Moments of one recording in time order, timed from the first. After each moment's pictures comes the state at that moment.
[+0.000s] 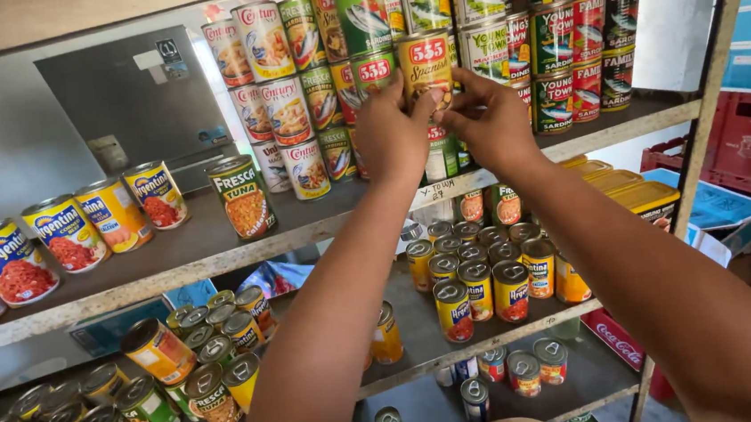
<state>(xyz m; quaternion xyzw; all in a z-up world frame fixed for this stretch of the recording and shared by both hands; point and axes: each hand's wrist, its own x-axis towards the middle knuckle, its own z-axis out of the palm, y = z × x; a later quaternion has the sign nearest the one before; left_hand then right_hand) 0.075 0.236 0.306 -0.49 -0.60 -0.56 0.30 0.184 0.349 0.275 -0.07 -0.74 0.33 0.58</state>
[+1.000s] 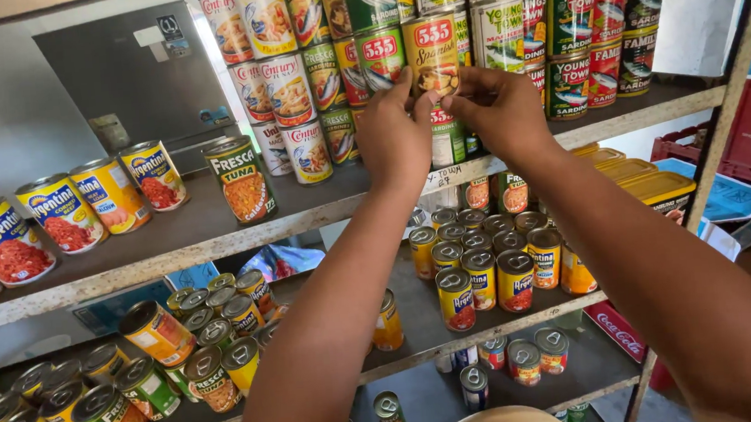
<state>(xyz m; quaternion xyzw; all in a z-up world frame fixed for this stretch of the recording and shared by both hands) 0.060 0.245 0.275 -0.49 -0.58 -0.56 0.34 0.186 0.346 0.269 -0.07 -0.74 0.36 0.56</state>
